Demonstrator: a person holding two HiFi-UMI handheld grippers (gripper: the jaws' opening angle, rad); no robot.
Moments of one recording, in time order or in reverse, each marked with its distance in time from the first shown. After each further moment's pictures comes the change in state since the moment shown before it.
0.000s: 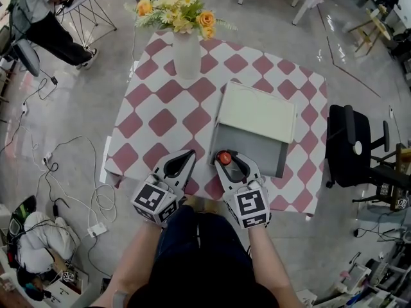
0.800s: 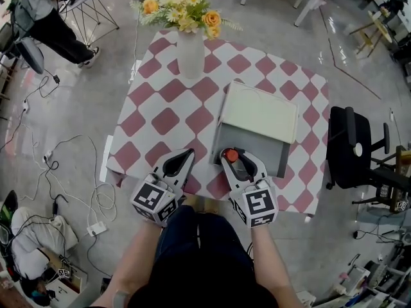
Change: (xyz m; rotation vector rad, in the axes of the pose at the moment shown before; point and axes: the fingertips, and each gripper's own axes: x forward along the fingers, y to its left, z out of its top) left arm -0.008 0.008 0.002 -0.011 -0.013 0.020; right arm -0.007 -0.010 0.010 0.039 -0.055 -0.018
